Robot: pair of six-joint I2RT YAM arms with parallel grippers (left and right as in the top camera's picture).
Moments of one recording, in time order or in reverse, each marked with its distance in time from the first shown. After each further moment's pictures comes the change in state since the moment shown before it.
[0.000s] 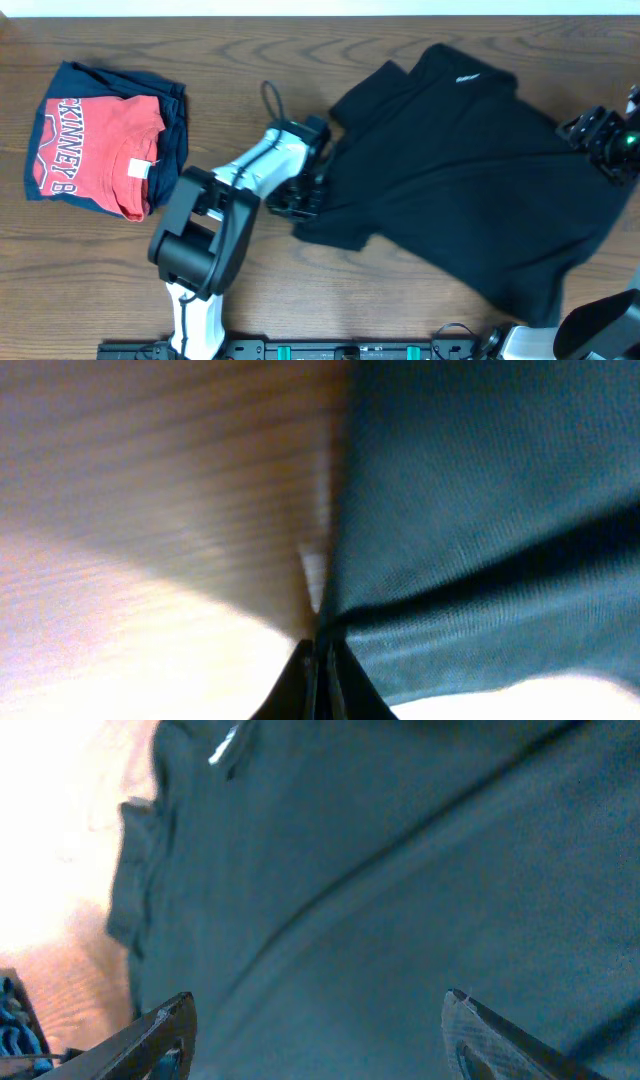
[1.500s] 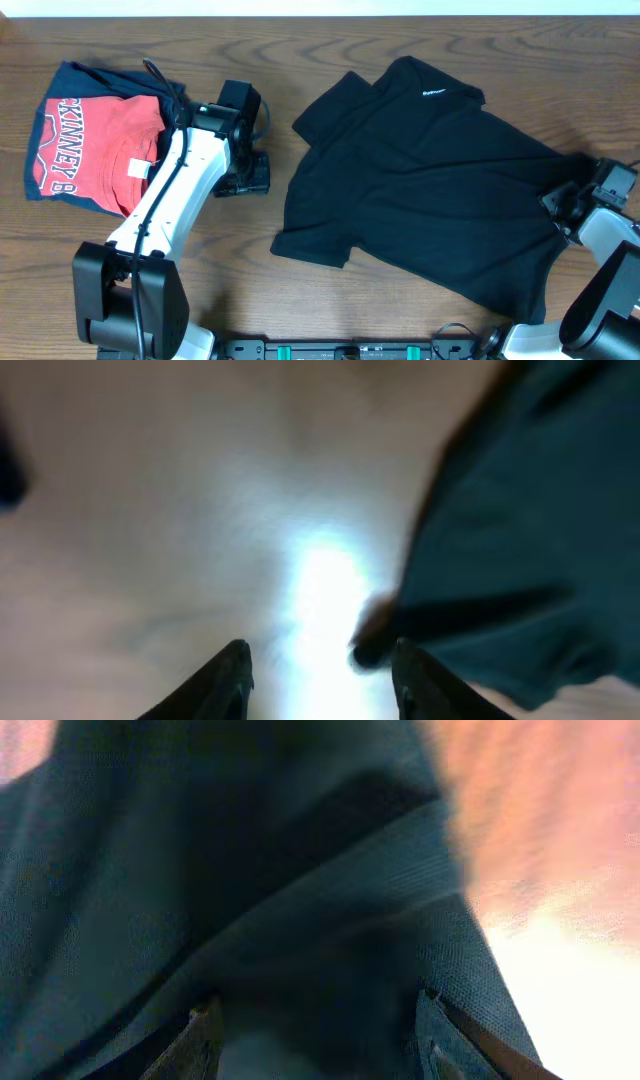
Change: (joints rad) left arm 0.216 -0.351 -0.007 -0.008 -0.065 -0.086; right arm -0.016 0.059 -0.718 0.849 0.389 0.316
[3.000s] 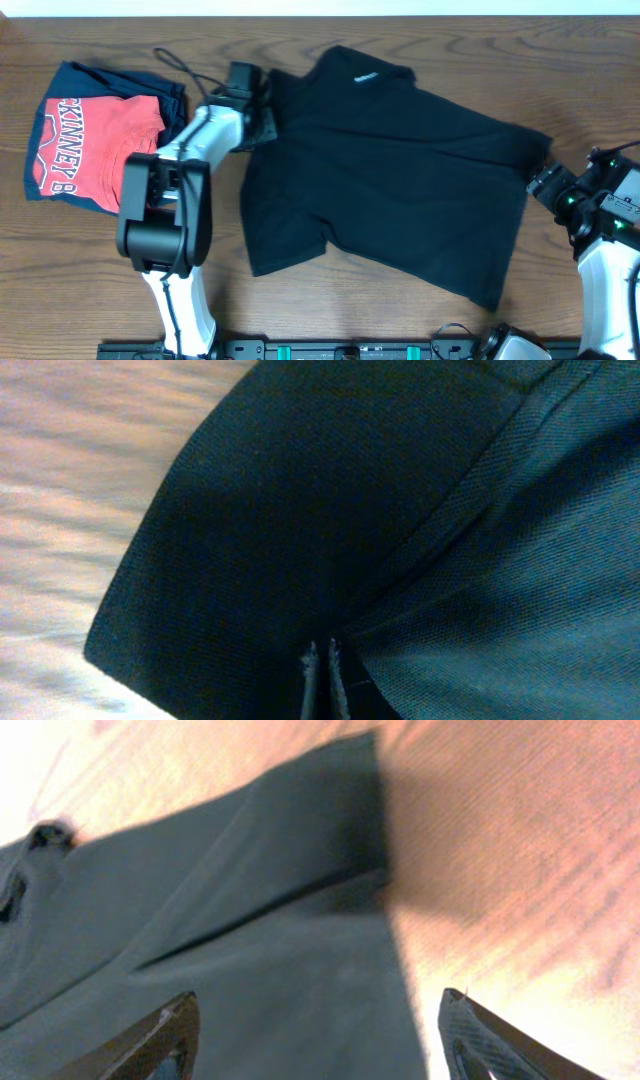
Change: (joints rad) left arm 0.087 0.403 0.067 0.607 -0.047 -0.090; right arm 0.066 -0.383 0.008 -0.175 -0.225 -0.177
